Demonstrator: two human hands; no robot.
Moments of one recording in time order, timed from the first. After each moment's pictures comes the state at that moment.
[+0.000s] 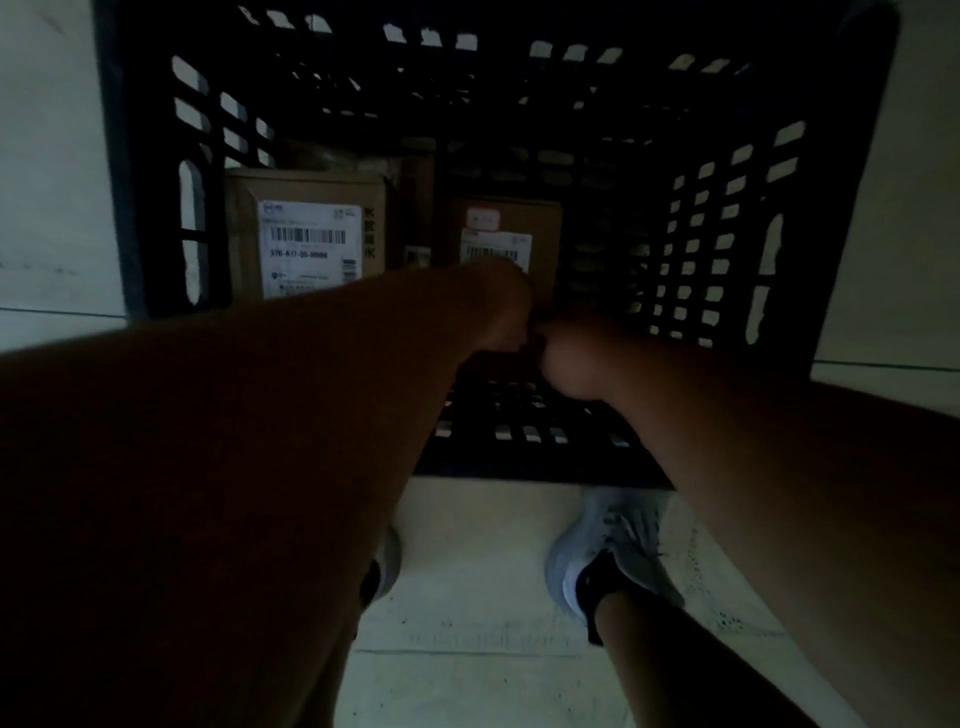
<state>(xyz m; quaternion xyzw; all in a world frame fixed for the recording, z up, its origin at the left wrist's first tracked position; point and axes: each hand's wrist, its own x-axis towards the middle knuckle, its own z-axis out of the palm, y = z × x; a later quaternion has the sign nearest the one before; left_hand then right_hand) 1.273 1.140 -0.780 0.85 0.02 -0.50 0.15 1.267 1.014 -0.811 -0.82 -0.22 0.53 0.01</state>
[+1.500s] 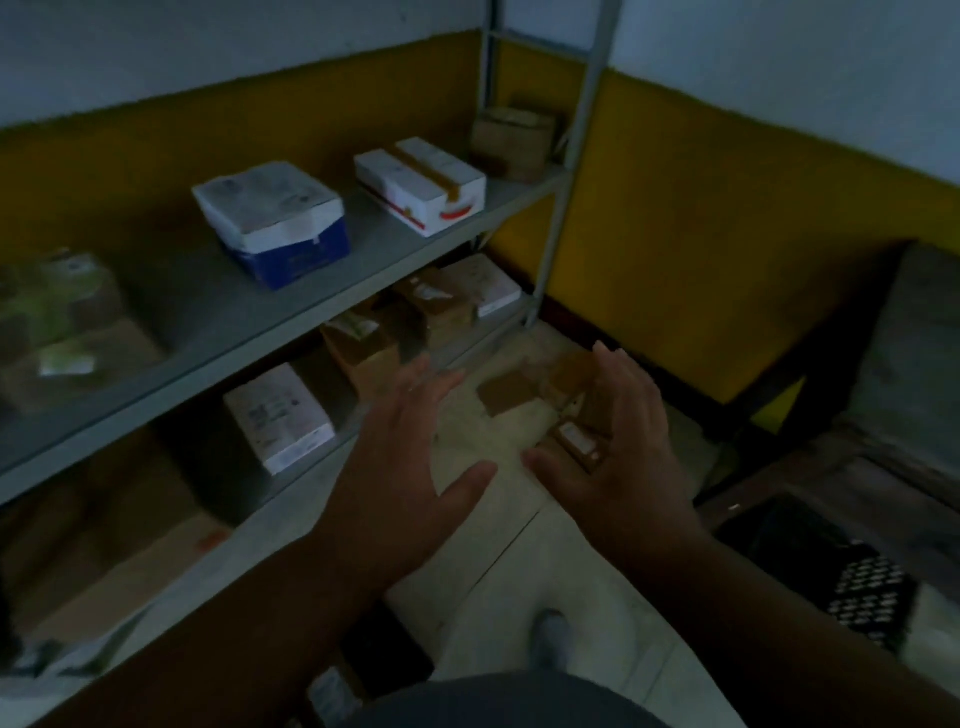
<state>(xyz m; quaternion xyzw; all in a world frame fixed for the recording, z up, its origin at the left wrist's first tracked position) 1.285 0.885 0.000 0.84 -0.37 0.00 0.40 1.175 0.707 0.016 -0.89 0.18 -0.22 0.35</state>
